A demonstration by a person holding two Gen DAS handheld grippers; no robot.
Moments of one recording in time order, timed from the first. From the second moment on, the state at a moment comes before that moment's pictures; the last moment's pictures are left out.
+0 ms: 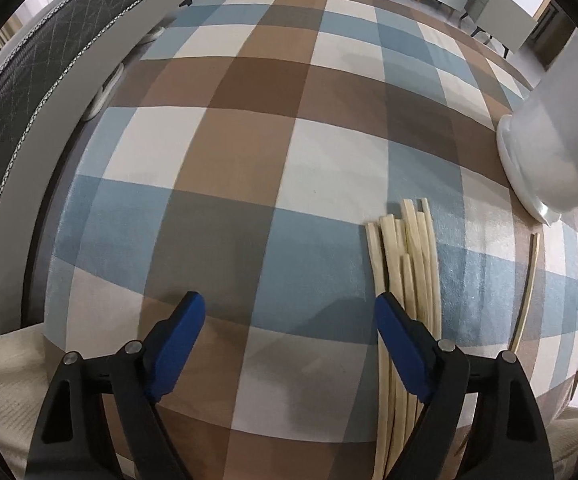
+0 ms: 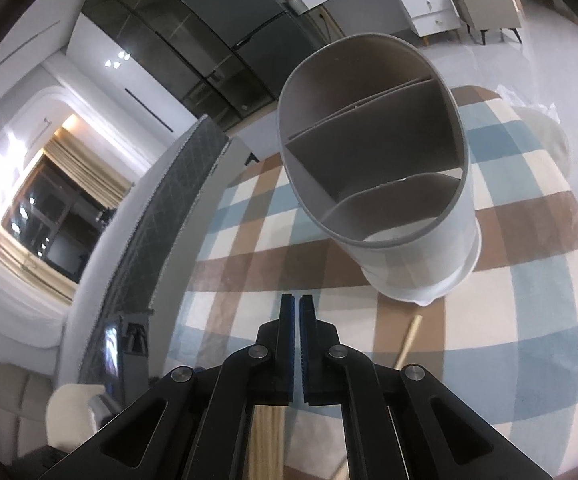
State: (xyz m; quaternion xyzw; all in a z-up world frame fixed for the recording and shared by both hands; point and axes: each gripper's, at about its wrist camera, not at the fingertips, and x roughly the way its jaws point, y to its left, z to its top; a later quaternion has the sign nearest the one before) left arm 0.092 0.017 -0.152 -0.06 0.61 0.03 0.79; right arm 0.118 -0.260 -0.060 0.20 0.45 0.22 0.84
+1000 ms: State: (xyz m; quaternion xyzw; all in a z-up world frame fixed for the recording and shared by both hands) left arm 0.110 -0.001 -0.151 -0.03 0.62 0.01 0.78; right arm 0.111 -0.273 -0.052 0.20 0.44 0.21 0.85
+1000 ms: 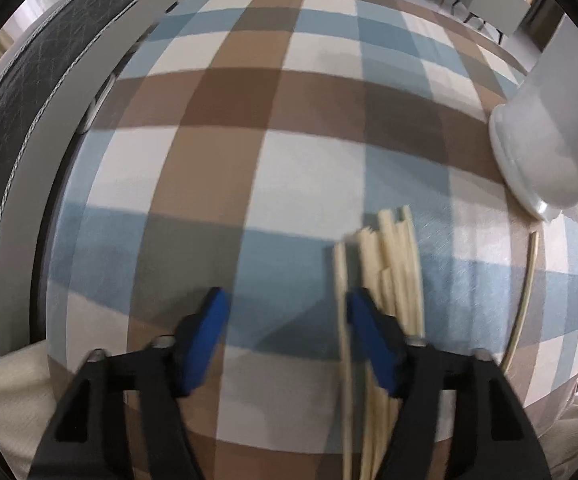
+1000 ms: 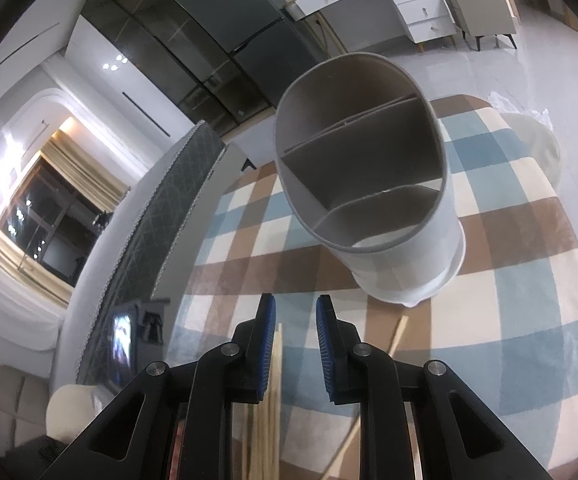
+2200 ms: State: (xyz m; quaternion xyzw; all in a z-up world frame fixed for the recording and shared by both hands) left arm 0.105 0.042 -0.076 -0.17 0.51 -0.12 0.83; right arm 0.138 -0.201 -0.142 -0.01 0.57 0.08 0.82
